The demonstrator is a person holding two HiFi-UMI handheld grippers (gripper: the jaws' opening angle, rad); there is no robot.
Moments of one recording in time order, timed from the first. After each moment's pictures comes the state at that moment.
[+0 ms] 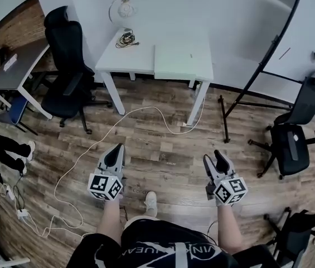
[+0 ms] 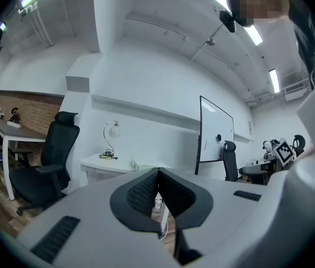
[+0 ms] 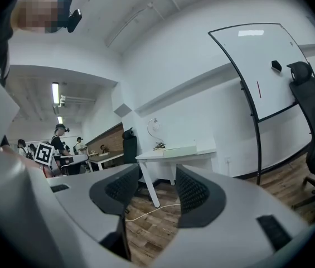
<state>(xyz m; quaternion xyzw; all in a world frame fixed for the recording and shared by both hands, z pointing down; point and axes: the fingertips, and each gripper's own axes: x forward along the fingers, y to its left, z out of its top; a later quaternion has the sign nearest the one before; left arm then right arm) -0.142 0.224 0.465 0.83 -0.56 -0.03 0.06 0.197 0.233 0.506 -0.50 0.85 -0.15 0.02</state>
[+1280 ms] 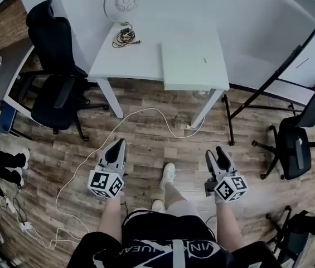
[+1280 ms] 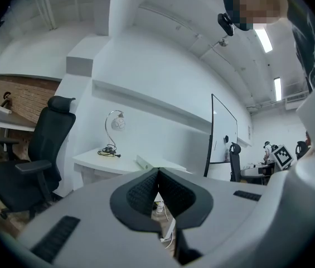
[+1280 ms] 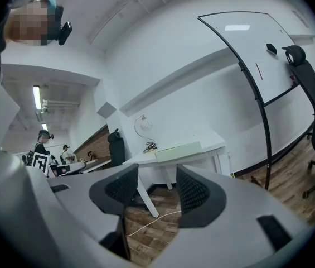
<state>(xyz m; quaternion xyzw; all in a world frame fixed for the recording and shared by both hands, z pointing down) -0.215 0.044 0.502 0.84 -0.53 -0.03 0.09 0.125 0.070 0.540 -0.54 0.82 -0.20 0.05</state>
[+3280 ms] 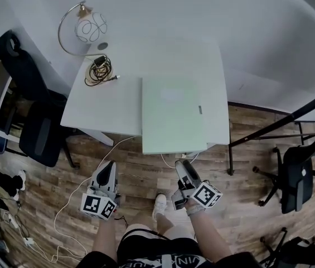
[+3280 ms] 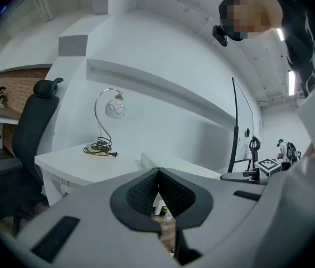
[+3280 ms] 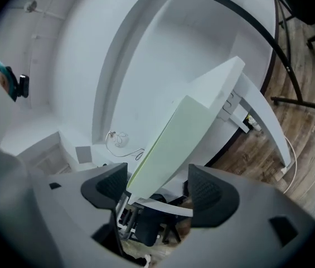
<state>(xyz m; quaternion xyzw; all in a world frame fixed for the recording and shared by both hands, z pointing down) -0.160 -0.217 0.531 0.82 -0.55 -0.01 0.12 0.091 -0.235 0.609 -0.43 0.73 -0.48 0.23</state>
